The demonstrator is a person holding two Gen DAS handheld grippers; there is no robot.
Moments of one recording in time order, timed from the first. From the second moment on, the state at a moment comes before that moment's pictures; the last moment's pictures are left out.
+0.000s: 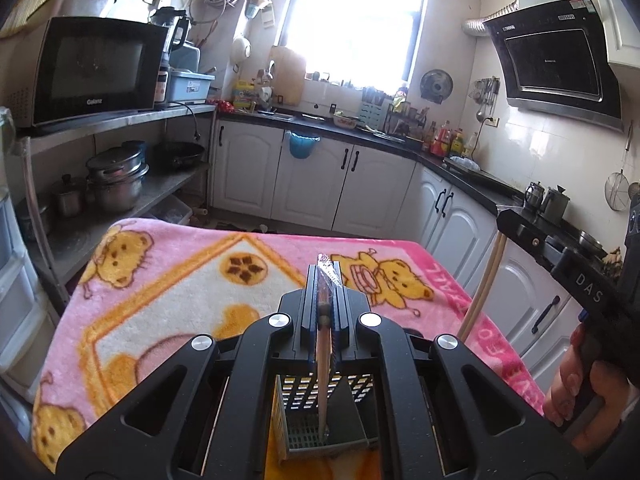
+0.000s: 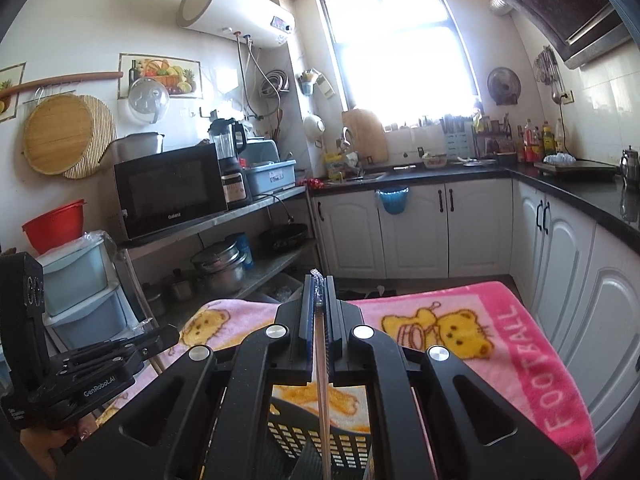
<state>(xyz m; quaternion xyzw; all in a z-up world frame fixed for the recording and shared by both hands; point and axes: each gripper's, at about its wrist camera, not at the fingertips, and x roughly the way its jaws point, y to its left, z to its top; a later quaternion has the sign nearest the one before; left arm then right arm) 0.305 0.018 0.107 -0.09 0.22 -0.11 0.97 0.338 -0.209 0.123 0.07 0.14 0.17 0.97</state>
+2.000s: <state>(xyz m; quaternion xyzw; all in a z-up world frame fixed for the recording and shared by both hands) 0.196 0.053 0.067 -0.15 0.22 -0.08 0.96 0.230 -0.252 0.041 0.05 0.25 0.13 0.96</state>
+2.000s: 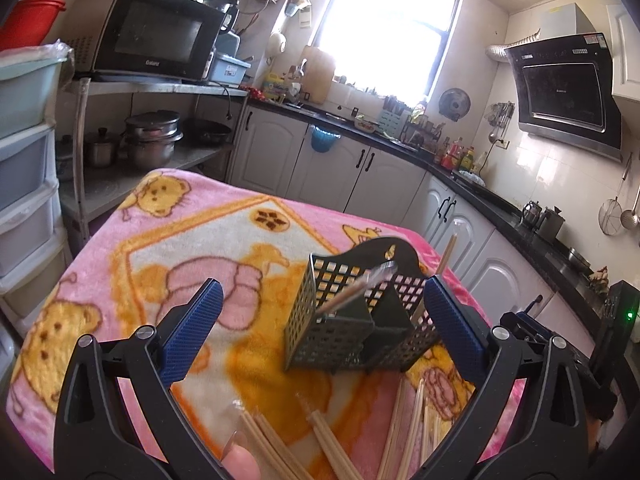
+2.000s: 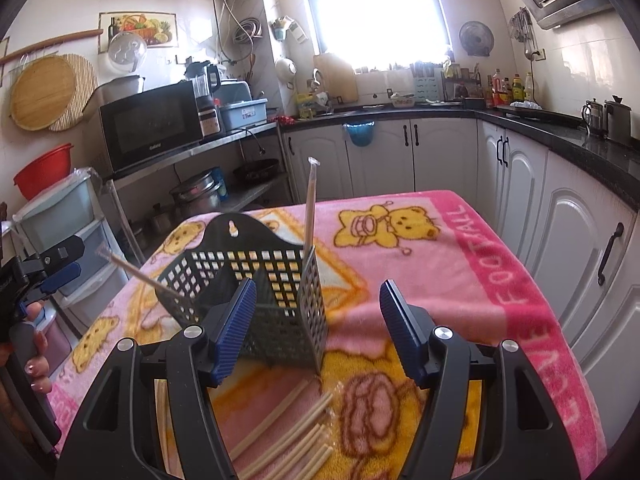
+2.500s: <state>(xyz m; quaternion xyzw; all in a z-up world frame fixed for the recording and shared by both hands) 0.195 0.029 0.020 -0.14 0.29 -0.10 0.94 0.222 -0.261 0.007 0.05 0.30 0.12 0.95</state>
